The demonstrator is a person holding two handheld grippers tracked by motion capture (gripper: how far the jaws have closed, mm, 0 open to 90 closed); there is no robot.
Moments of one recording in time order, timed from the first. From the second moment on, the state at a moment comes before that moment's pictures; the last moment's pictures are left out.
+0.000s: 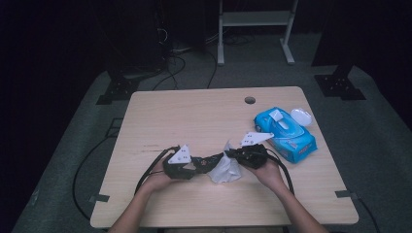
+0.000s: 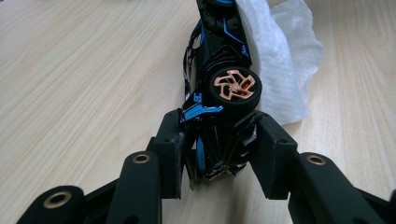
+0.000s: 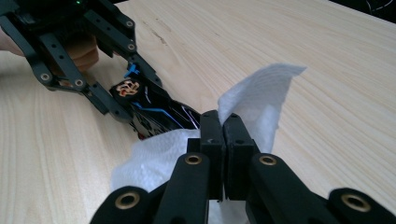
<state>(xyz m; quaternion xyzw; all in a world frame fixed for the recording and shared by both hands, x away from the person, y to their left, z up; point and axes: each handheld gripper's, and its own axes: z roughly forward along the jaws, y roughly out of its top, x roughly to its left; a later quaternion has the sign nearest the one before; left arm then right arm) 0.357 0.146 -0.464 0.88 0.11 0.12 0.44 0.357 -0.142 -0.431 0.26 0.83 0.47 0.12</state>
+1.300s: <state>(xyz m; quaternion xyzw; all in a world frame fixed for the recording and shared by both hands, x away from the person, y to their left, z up) 0.354 0.157 -0.448 0.90 0.12 0.11 0.40 0.361 -0.139 -0.441 0.27 0.82 0.50 0.08</state>
